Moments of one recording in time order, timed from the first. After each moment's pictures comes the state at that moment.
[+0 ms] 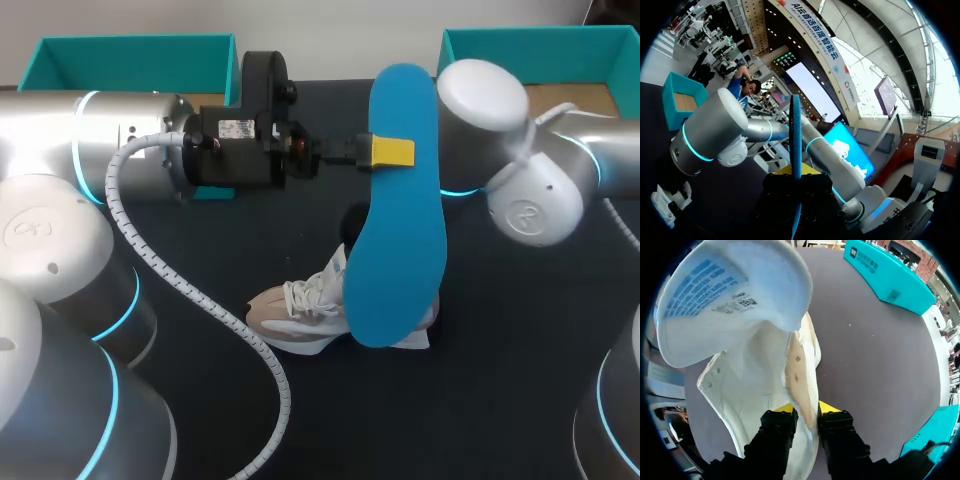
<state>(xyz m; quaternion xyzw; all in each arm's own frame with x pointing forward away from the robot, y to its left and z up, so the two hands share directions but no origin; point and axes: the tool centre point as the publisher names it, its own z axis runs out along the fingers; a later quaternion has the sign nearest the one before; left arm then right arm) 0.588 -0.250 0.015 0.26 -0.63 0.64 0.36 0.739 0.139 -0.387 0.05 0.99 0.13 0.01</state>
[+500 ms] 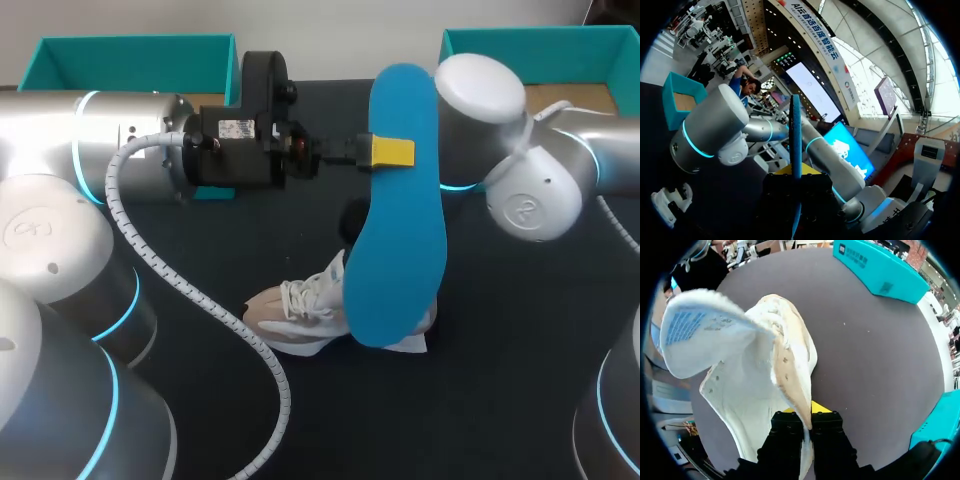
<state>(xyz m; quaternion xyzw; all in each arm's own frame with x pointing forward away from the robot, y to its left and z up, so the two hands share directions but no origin) 0.588 -0.250 0.015 0.26 -0.63 0.64 0.36 0.737 0.145 -0.379 0.11 0.98 0.14 -0.01</state>
